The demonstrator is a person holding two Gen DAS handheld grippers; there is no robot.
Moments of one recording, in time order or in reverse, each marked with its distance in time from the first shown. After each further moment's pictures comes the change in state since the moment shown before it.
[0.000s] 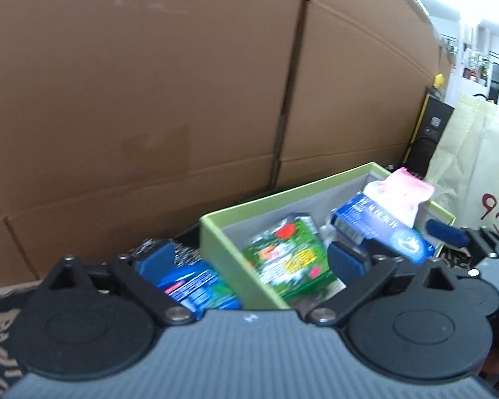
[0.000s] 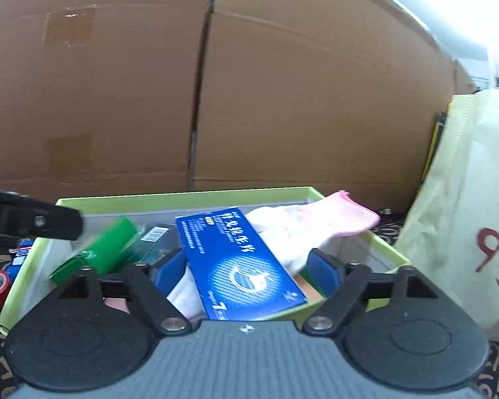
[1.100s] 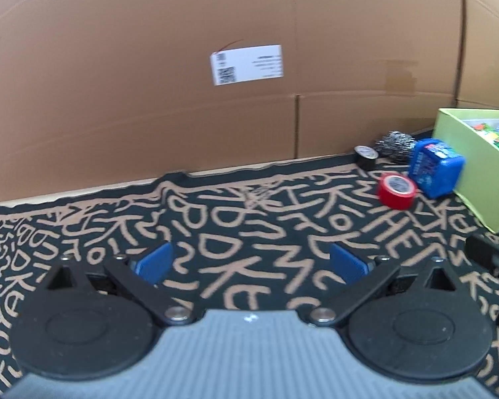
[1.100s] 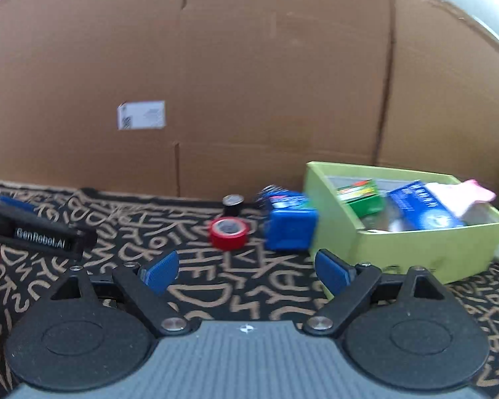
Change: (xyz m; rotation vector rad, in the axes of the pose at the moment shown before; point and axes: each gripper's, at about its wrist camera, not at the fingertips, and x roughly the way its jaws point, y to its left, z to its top) left arm -0.142 0.153 -0.108 -0.098 0.107 0.483; right arm -0.118 0.164 -0.031 -0.100 0.053 0.351
